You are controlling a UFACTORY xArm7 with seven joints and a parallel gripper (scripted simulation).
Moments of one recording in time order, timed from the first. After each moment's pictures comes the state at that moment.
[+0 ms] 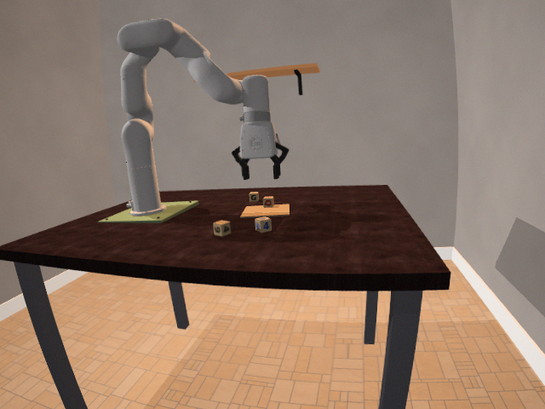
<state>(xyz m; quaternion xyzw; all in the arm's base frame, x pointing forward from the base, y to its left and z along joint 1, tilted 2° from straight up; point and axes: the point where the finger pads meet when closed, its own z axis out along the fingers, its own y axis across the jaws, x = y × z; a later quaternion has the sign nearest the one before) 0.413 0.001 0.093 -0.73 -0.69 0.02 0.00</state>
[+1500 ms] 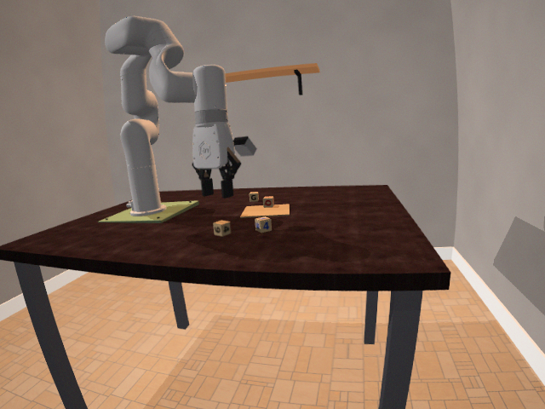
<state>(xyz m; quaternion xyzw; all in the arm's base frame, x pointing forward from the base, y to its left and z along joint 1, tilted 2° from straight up) 0.363 -0.201 0.095 -0.83 -0.55 0.02 0.00</state>
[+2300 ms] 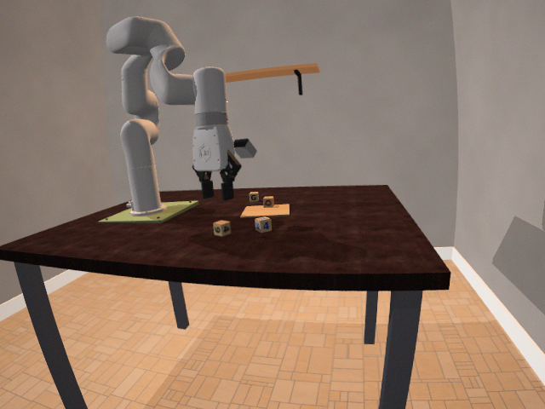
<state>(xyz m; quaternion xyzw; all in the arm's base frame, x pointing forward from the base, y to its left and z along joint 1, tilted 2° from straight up) 0.363 -0.201 0.089 -0.83 -0.55 0.02 0.00</state>
